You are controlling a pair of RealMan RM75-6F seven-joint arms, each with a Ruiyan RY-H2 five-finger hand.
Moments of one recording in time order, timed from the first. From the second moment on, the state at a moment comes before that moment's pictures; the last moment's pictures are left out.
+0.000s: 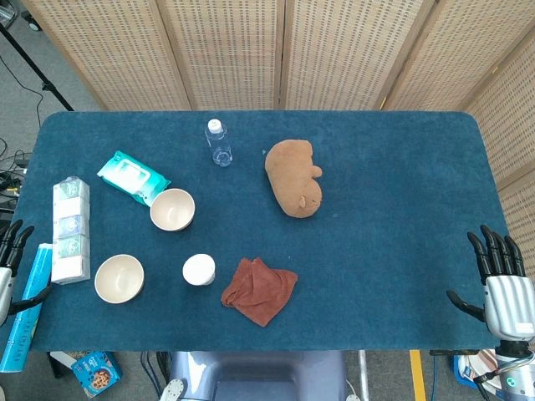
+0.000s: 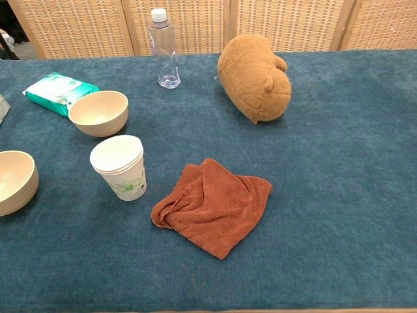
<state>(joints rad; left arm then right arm) -0.07 -1.09 -0.04 -1.61 1.54 1.56 0.02 0.05 -1.18 0.10 -1.60 -1.56 1.62 -0.04</state>
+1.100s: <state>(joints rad) -0.21 -1.27 0.07 -1.45 1.56 1.20 0.09 0.05 -1.16 0.12 -1.62 -1.52 1.60 -0.02</state>
